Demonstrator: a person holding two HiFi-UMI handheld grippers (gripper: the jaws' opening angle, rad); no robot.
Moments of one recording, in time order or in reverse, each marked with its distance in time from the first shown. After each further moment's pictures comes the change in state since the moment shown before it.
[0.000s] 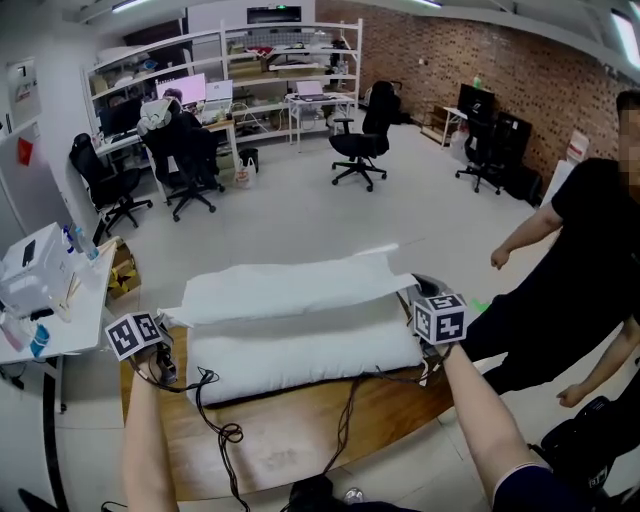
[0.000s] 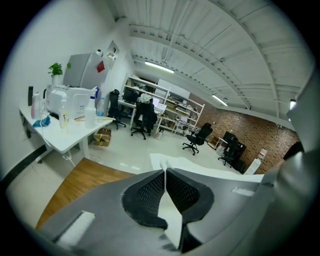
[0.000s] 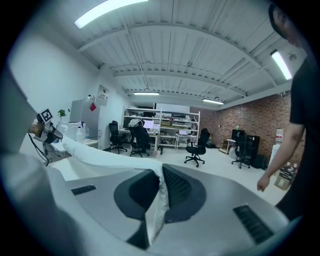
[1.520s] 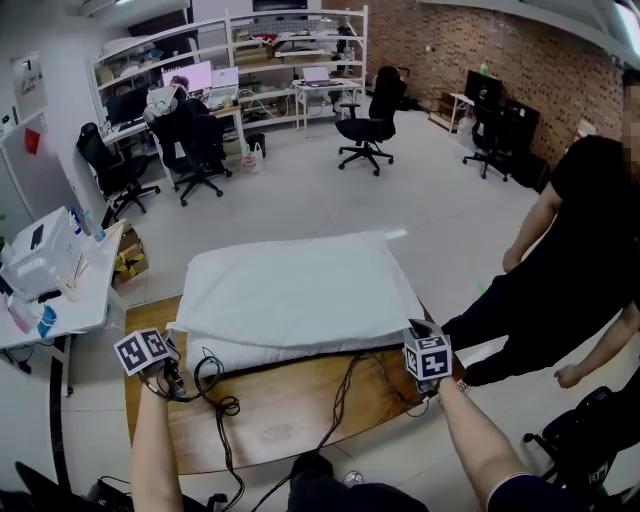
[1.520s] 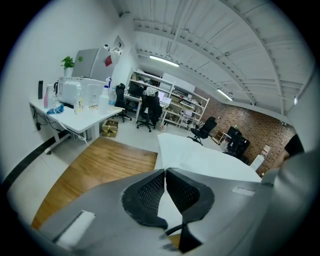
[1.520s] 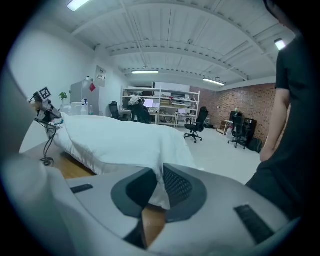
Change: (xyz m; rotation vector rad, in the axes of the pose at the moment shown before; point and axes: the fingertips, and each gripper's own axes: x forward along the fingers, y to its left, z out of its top) left arm -0.042 0.032 -0.094 -0.020 0.060 0.050; right arm -0.056 0.034 -0.180 0.006 0.249 -0.005
